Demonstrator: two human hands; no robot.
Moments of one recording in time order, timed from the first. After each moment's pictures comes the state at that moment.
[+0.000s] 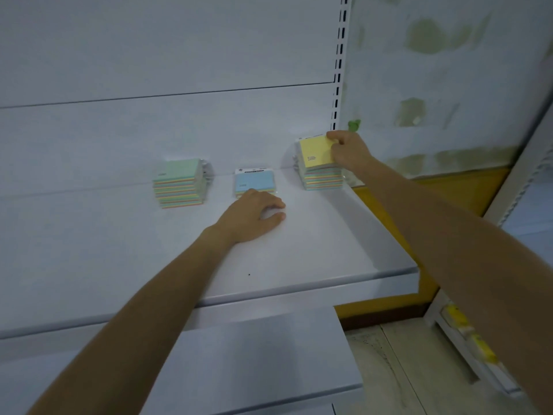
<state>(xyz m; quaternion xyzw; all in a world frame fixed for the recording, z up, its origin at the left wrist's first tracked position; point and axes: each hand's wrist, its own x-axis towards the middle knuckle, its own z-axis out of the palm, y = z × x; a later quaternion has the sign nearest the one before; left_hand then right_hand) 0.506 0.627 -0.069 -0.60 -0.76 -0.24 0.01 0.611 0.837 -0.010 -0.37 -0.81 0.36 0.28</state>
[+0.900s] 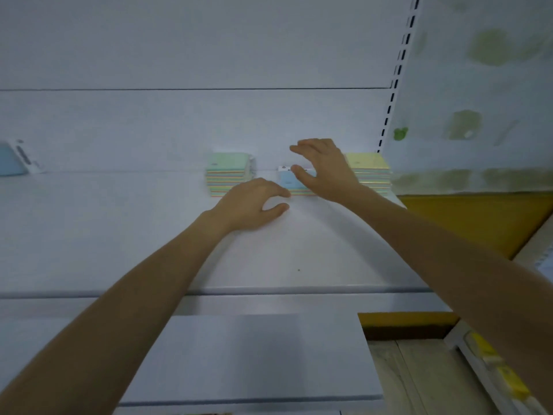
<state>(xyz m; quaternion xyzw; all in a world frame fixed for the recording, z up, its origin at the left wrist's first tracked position) 0.465 0.559 -0.042 -0.59 -0.79 -0.15 0.09 0.557 0.724 -0.021 -0.09 -0.95 0.06 0.30</state>
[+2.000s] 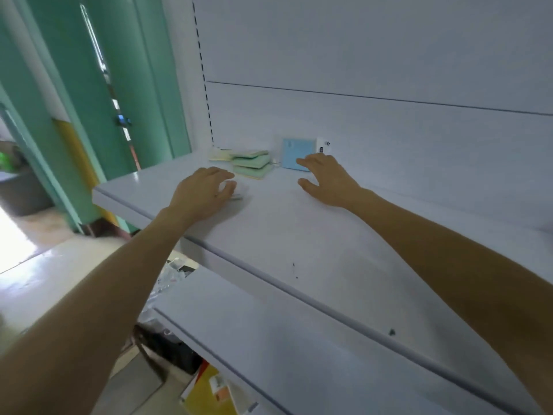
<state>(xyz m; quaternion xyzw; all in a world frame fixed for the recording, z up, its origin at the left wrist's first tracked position) 0.150 0.060 -0.041 -0.16 -0.97 -0.11 0.17 0.147 0.321 -0.033 0.15 -0.98 0.08 0.15</state>
